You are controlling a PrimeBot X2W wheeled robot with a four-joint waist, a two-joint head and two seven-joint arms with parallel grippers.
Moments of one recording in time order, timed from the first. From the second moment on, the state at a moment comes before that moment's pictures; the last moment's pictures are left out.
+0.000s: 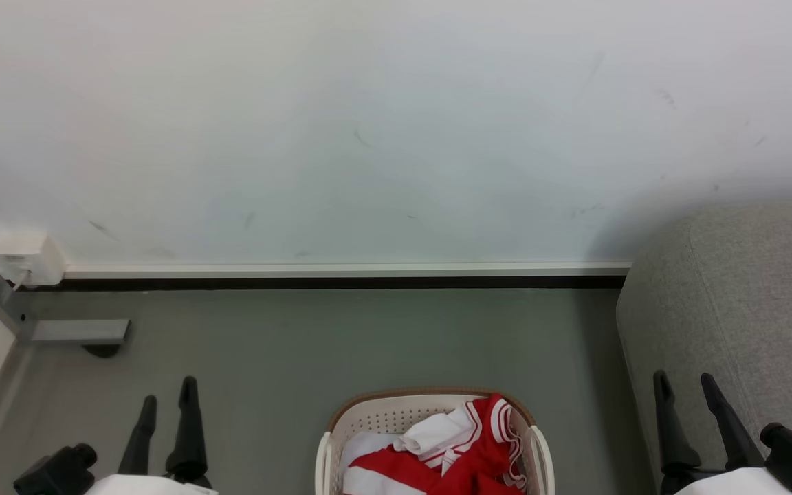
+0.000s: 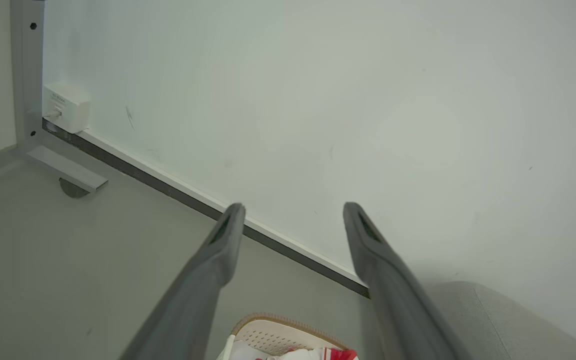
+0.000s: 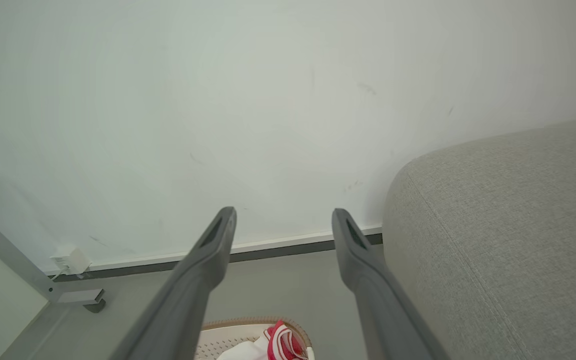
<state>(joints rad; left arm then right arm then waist) -0.03 0.04 0.07 0.19 -0.58 -0.07 -0.14 -0.06 -0.04 0.03 0.23 0.41 0.13 -0.13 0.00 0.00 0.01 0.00</state>
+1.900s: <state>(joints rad) 0.00 0.05 0.11 0.20 -0.08 -0.09 -0.26 -0.03 -0.05 0.01 0.30 0.02 0.13 -0.26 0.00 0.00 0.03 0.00</state>
